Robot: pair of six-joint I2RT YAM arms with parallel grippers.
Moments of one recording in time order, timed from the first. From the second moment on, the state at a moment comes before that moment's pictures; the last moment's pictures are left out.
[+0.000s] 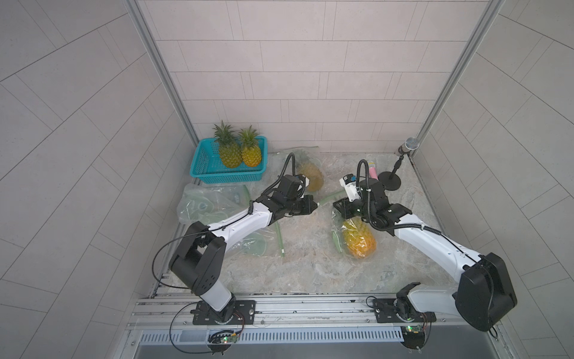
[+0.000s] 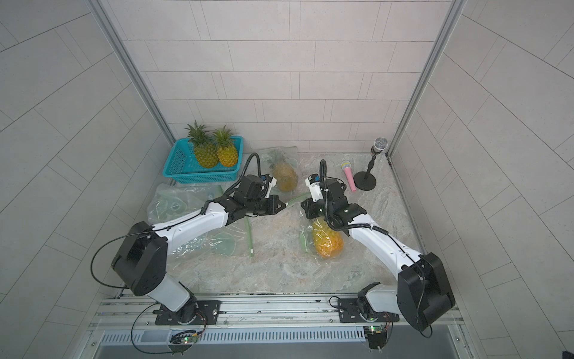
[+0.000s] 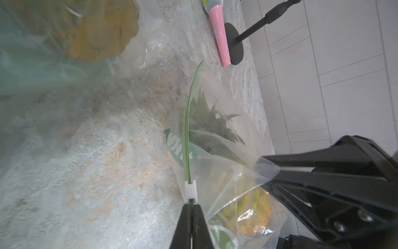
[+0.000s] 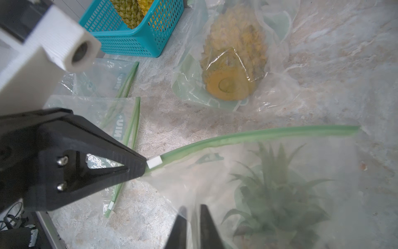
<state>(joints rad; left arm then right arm) -0.62 1.61 1.14 -0.23 0.38 -0.61 0.42 1.28 0.91 -0.28 -0.26 0.23</state>
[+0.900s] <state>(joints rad) -0.63 1.53 1.64 -0.56 0.41 -0.37 0.42 1.06 0.94 -0.38 0.00 0.13</state>
